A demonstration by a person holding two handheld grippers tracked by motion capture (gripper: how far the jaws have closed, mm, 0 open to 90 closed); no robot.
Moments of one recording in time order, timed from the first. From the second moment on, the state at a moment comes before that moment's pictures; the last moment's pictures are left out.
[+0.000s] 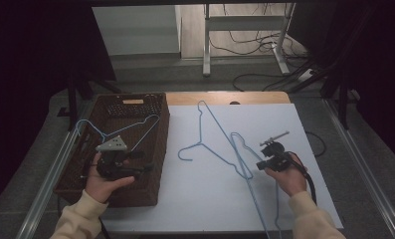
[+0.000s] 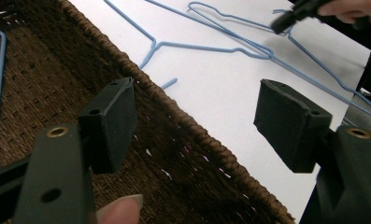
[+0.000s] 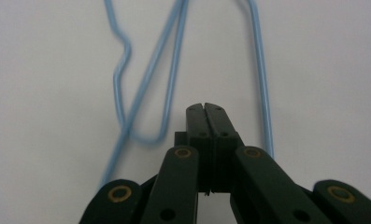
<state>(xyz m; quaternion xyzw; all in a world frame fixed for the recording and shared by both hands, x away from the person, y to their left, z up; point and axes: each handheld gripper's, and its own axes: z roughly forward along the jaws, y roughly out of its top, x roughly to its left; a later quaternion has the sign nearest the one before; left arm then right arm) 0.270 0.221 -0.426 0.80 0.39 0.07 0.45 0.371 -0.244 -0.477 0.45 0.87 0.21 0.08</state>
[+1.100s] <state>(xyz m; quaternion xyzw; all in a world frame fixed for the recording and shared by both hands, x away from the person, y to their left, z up) 0.271 0.225 -0.427 0.80 0.39 0.07 0.45 0.407 -0.173 -0.502 0.44 0.87 0.22 0.02</state>
